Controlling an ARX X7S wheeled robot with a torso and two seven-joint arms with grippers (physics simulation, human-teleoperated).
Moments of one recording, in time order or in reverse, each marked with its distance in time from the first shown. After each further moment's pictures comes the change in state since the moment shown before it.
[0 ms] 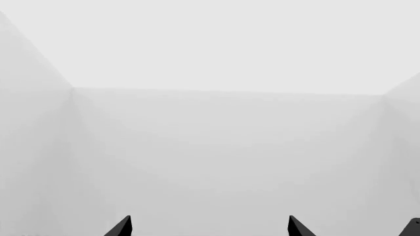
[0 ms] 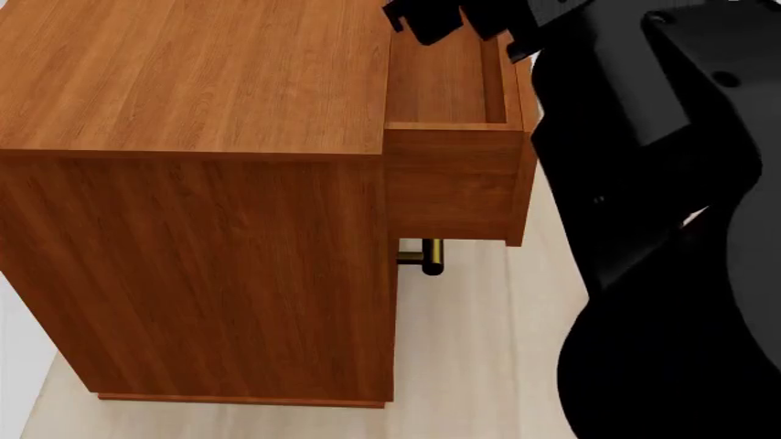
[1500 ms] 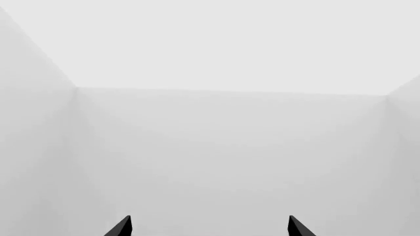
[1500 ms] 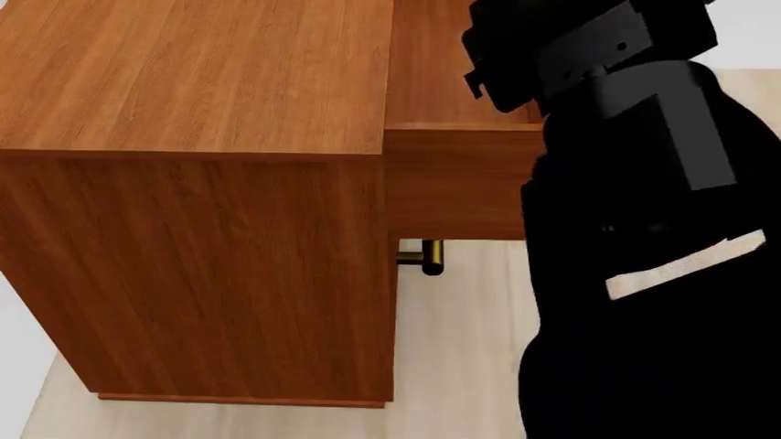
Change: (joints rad) left arm 0.013 -0.017 -0.002 0.003 -0.011 0.017 -0.012; right arm -0.119 0.012 0.567 0.035 -0.752 0.153 -0.135
